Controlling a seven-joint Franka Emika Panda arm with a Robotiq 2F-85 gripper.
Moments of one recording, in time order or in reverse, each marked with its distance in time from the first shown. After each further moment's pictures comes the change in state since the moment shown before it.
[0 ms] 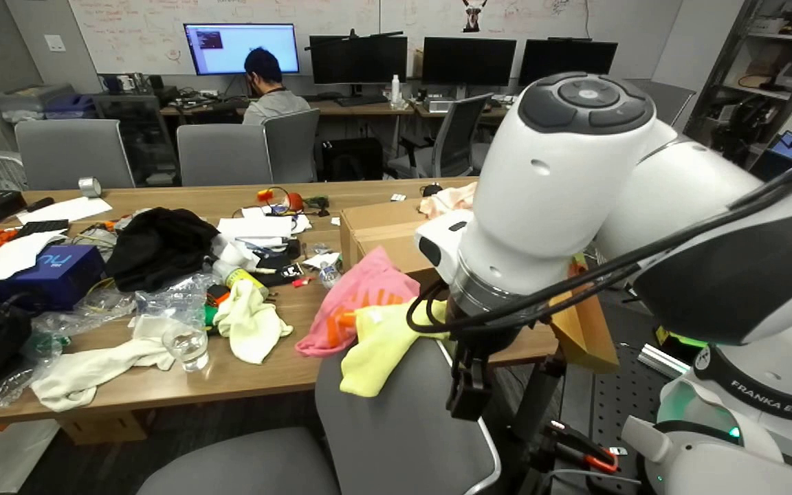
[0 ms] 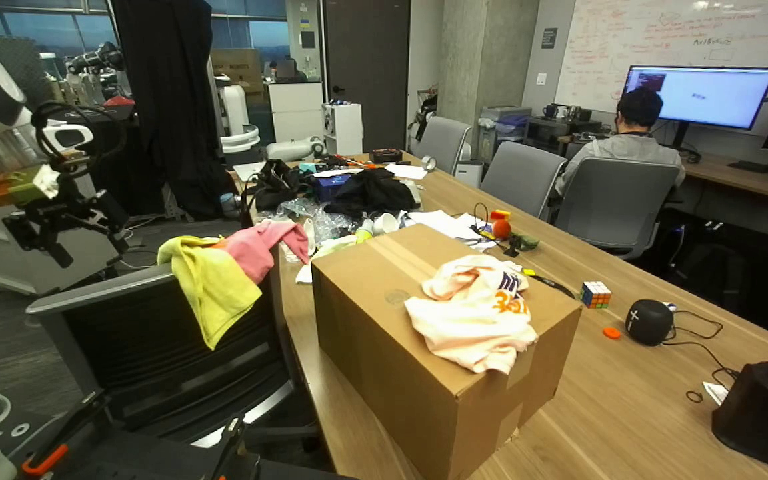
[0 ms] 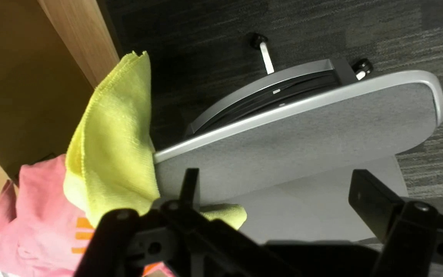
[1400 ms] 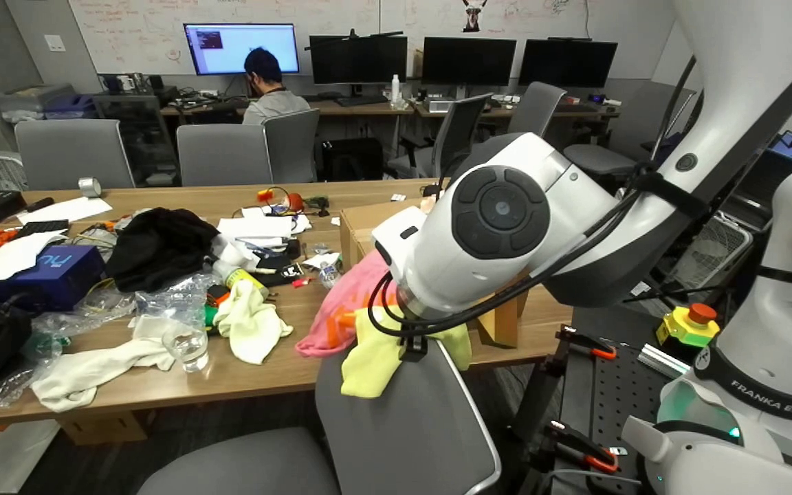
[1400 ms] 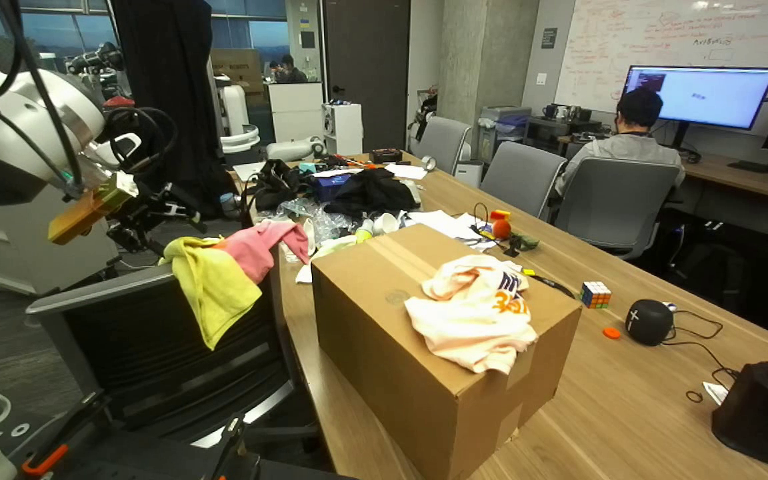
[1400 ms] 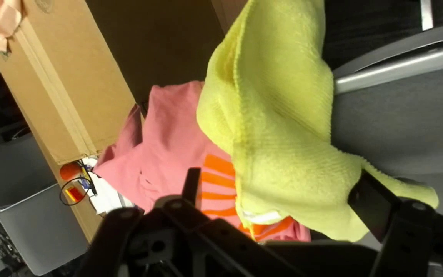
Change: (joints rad) arm -0.105 0.252 -0.058 0.171 -0.801 -0.097 0.460
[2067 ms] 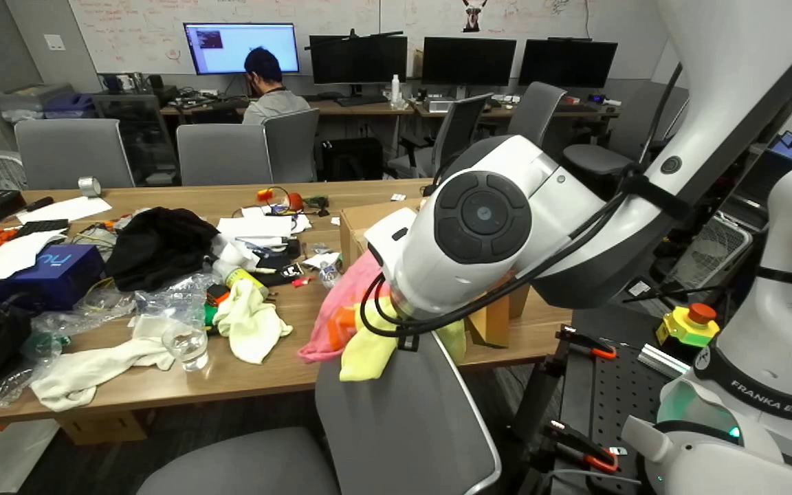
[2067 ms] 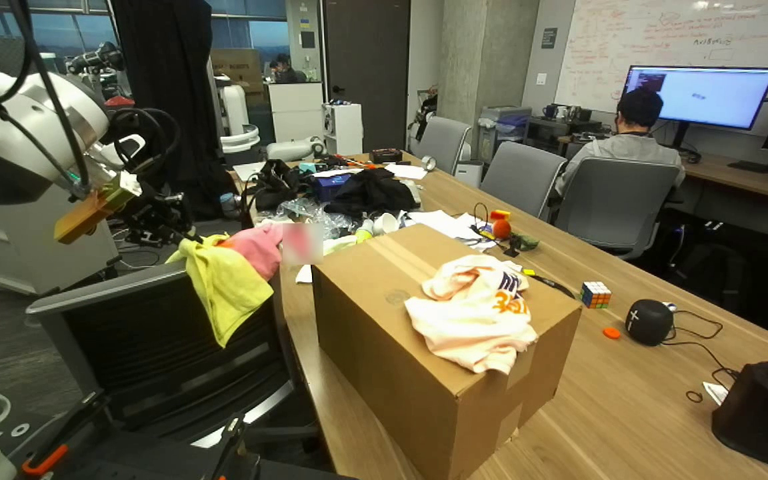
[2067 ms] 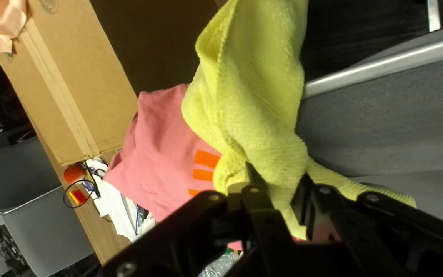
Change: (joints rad) arm 0.055 0.030 -0.054 0.032 0.000 -0.025 0.000
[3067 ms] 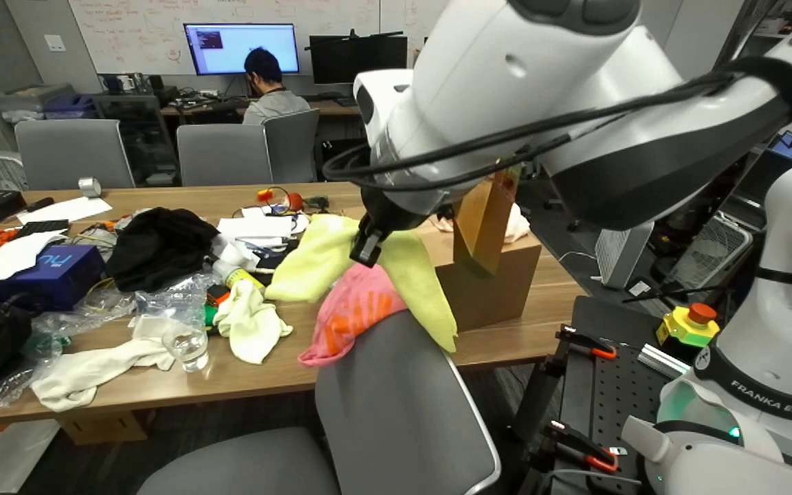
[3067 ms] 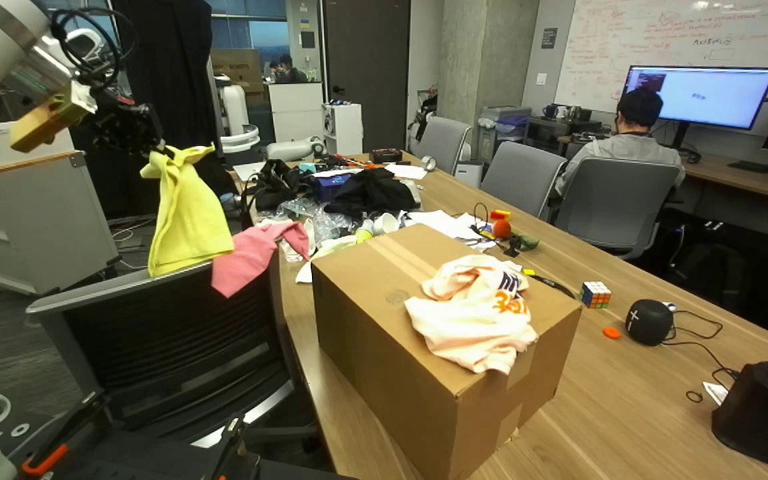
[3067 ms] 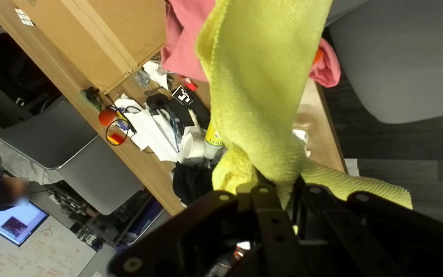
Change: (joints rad) arm 0.039 -0.274 0.002 0.055 0.153 0.011 -0.006
